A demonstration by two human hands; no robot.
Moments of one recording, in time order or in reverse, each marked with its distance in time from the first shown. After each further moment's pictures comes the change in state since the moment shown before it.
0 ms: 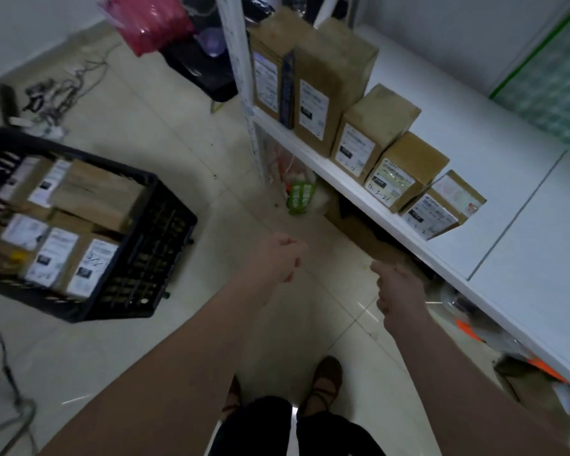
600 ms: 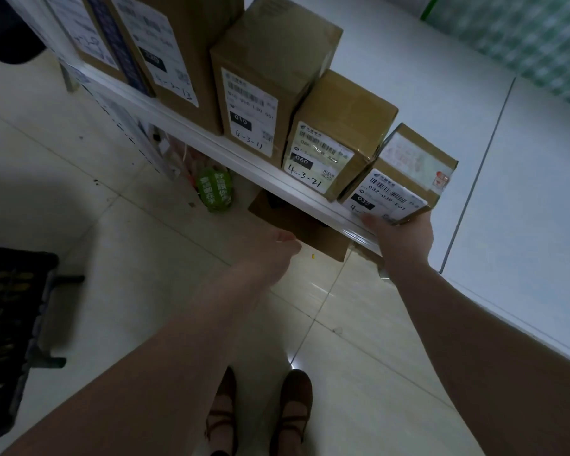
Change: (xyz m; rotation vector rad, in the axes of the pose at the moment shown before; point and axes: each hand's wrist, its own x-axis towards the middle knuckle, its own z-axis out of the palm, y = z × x) left_hand 0.173 0.003 0.136 0.251 -0.204 0.020; right_hand 0.214 -0.025 -0.037 -0.082 0.389 -0.363
